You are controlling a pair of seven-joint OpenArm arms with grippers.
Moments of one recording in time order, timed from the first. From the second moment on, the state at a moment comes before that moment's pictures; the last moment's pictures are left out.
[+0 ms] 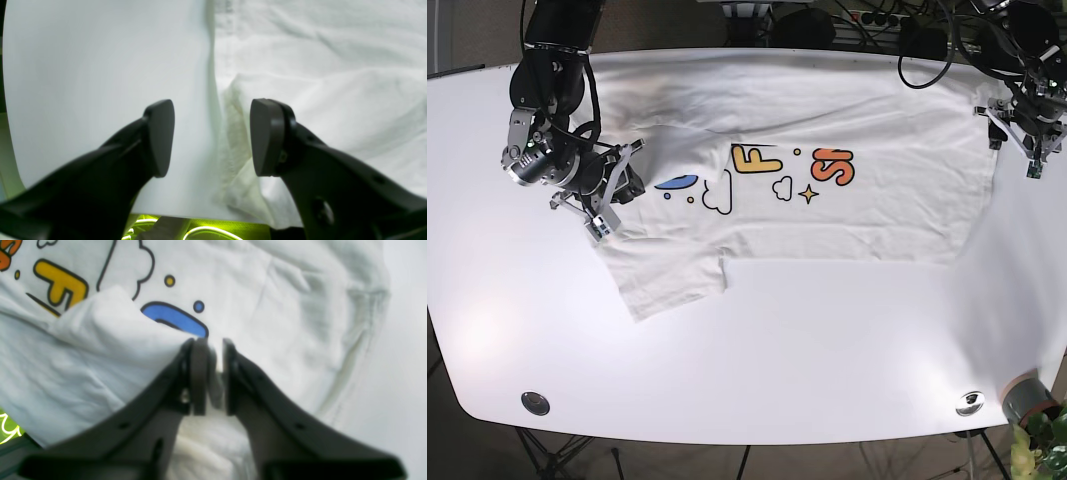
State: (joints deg) left arm 16.2 -16.6 -43.4 97.5 -11.6 -40.1 51.6; right arm -1.7 9.0 14.3 101.3 25.7 39.7 -69.1
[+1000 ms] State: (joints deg) left arm 13.1 -16.3 -43.4 97.9 -11.7 -40.1 51.8; right arm 20.3 15.0 17.6 75.7 25.5 35.8 -61.5
